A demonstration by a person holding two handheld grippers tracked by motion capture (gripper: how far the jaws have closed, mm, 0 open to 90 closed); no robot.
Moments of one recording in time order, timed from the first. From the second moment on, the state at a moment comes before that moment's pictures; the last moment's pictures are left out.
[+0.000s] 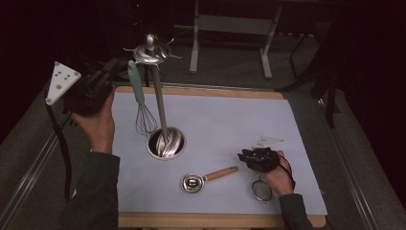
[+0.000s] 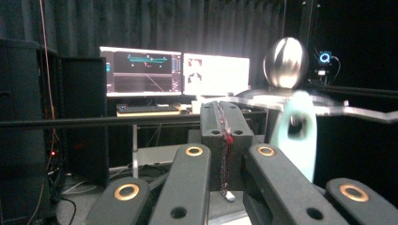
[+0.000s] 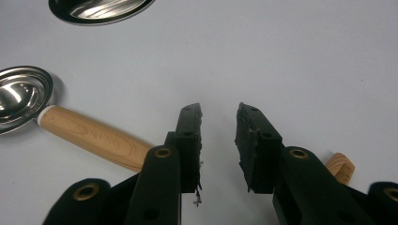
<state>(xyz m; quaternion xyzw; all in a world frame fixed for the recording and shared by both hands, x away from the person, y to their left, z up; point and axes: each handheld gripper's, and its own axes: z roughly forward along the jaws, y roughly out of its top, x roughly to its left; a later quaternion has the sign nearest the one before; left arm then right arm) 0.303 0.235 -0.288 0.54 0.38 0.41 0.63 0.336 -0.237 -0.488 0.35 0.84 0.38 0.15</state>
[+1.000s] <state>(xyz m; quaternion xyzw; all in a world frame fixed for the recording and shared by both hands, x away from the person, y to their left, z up) 0.274 0.230 -0.452 0.61 0.44 0.30 0.58 0.335 -0.242 -0.487 0.36 0.84 0.38 0.15</state>
